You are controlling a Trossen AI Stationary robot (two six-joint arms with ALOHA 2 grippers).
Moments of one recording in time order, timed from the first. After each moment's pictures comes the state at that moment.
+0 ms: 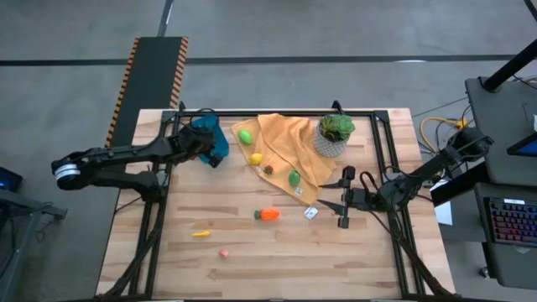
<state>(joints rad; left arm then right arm) 0.47 1.06 0.53 -0.30 -0.40 -0.12 0.53 1.08 0.28 0.89 0.66 -0.25</state>
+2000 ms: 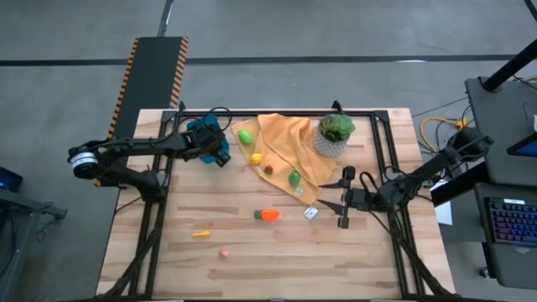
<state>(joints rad) 0.48 1.26 0.62 -0.29 -0.39 -0.12 0.53 1.08 0.28 0.89 0.66 -0.26</state>
